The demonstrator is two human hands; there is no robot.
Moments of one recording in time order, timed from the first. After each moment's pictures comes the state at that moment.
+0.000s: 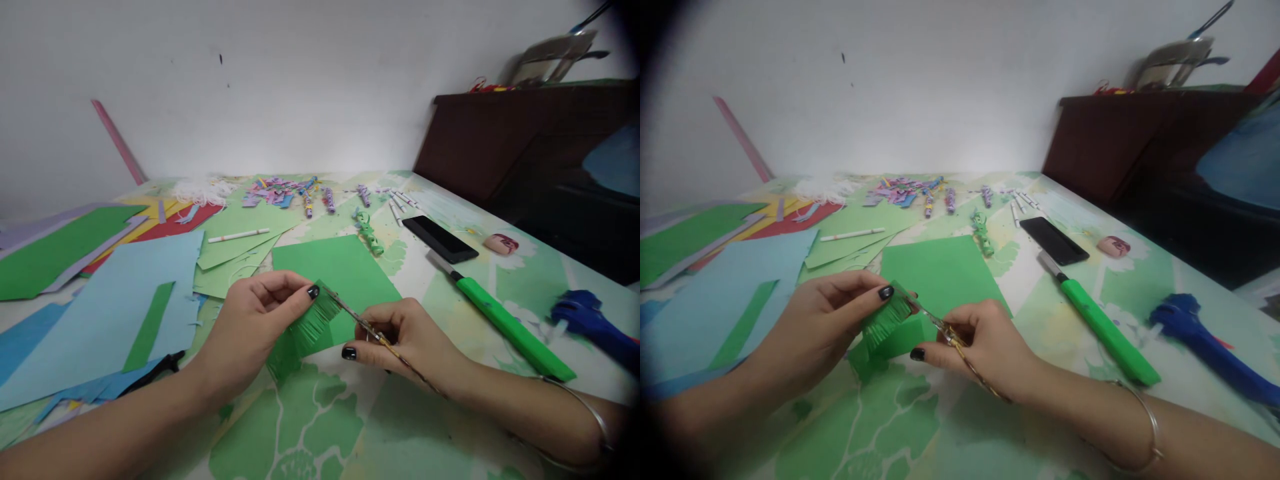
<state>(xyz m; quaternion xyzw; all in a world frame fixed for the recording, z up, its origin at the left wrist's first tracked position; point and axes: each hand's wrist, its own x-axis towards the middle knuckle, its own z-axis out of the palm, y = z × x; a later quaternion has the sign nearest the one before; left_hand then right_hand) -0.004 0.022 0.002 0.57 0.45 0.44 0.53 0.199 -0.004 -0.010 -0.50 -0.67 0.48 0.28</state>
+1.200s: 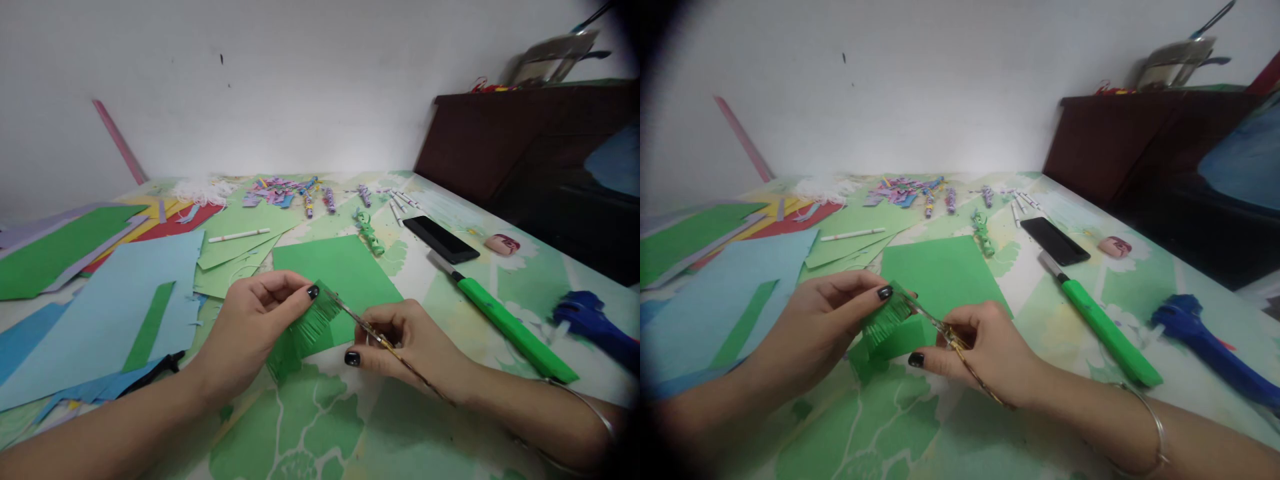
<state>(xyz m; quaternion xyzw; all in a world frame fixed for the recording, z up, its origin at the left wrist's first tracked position) -0.003 0.021 0.006 0.57 0.45 0.43 0.54 0.201 -0.006 -0.008 -0.49 -0.67 0.49 0.27</state>
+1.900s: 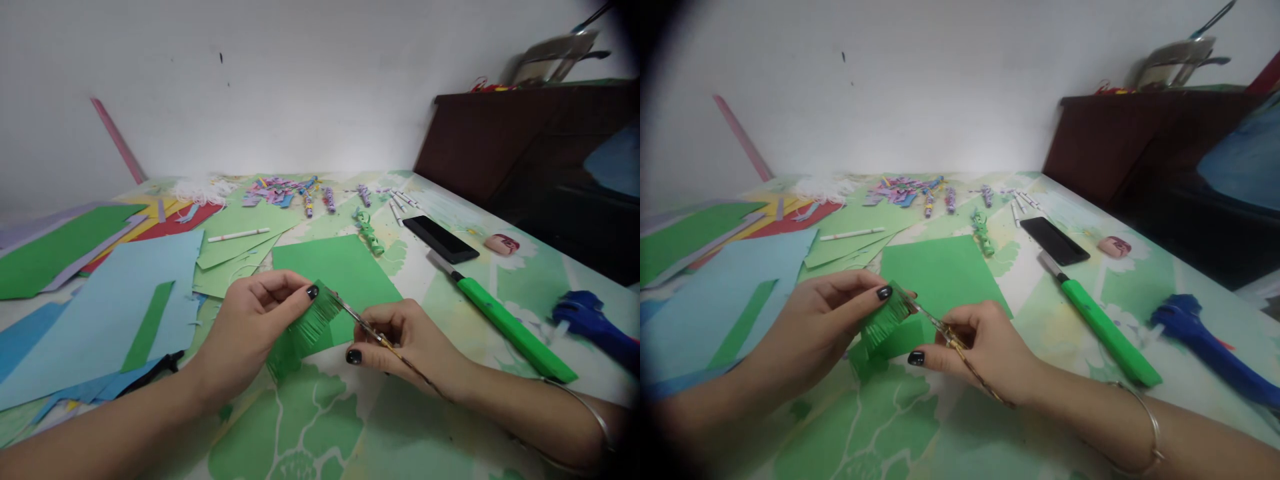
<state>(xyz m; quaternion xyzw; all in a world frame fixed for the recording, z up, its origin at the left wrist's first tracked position) -0.002 0.021 0.006 0.58 0.46 0.42 0.53 0.202 -0.004 -0.010 -0.46 -0.67 0.51 0.28</state>
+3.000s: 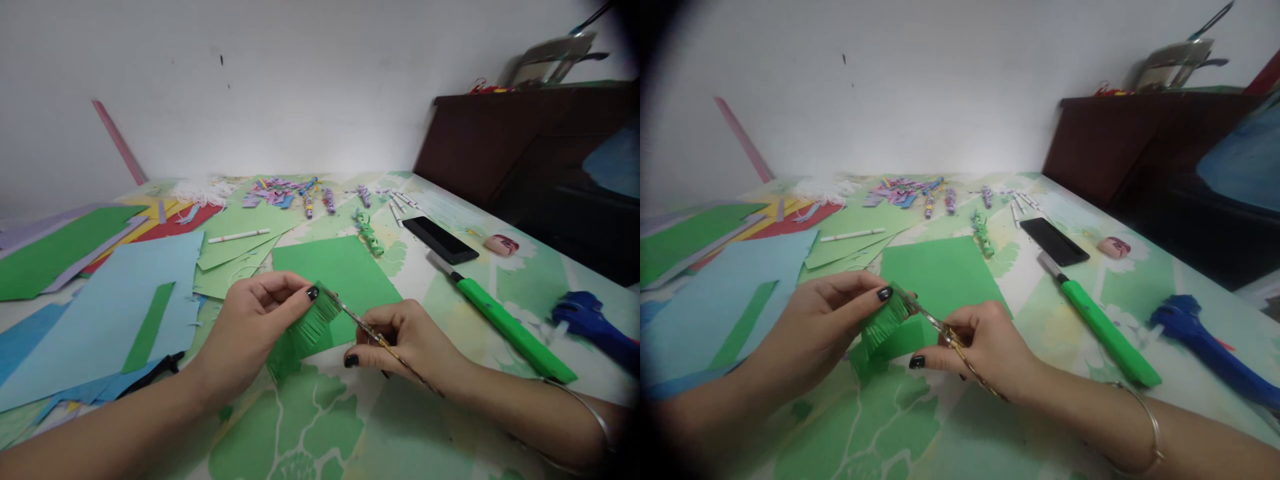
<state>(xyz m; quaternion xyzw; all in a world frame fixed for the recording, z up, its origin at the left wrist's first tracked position) -0.004 0.022 0.003 0.58 0.46 0.42 0.53 0.200 -0.002 -0.012 -0.50 -0.66 0.48 0.28</state>
